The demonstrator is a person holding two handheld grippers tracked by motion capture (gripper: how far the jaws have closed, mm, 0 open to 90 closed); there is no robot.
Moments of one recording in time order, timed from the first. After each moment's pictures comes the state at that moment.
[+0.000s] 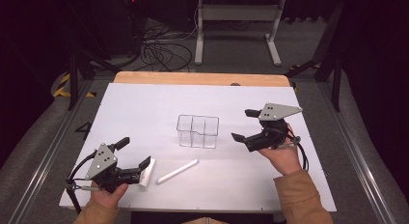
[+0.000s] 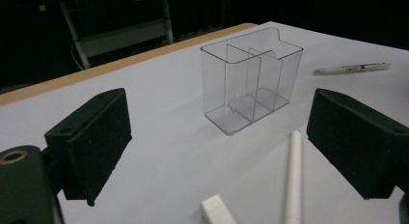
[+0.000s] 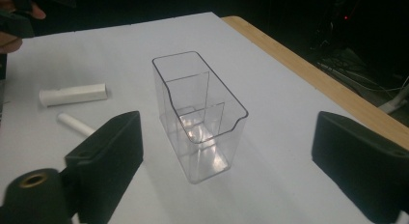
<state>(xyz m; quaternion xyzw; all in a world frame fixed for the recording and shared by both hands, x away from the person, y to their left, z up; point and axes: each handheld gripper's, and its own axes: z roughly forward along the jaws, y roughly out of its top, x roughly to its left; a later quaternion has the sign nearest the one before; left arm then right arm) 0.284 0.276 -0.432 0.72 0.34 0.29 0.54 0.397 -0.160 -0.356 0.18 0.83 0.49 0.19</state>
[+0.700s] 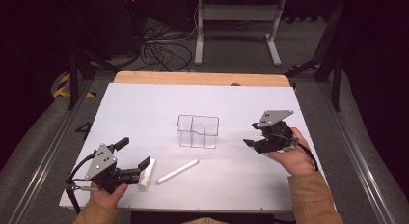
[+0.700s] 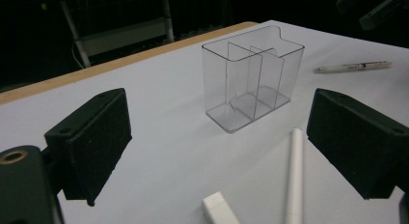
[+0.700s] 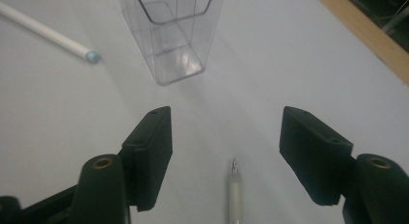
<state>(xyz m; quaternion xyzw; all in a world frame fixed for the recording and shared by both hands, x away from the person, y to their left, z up) 0.283 0.277 -0.433 0.72 0.34 0.29 0.54 0.406 -0.179 -0.380 0.20 0.90 0.34 0.19</state>
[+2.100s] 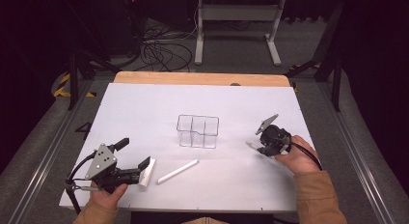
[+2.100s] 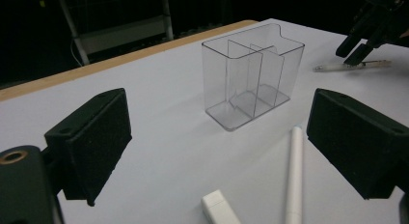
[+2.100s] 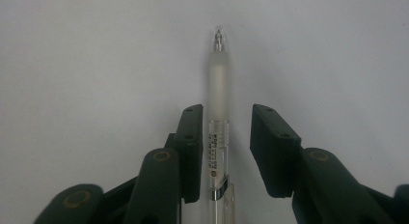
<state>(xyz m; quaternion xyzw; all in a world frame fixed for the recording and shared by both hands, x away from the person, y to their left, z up) 0.284 0.277 -0.434 0.72 0.34 0.29 0.53 0.434 -0.194 -0.434 0.25 0.95 0.15 0.14</state>
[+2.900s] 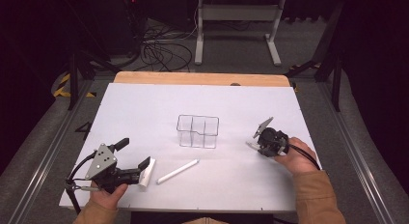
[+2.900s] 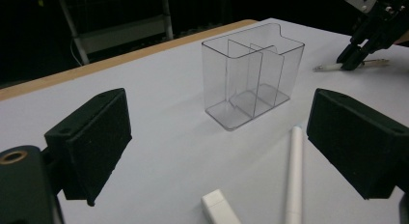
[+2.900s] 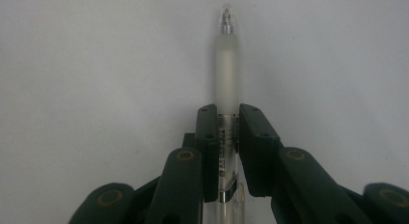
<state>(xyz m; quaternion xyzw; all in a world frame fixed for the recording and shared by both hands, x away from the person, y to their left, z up) 0.284 0.277 -0.434 0.72 0.34 0.29 0.53 0.435 -0.190 -0.445 0.24 0.95 0.11 0.14</state>
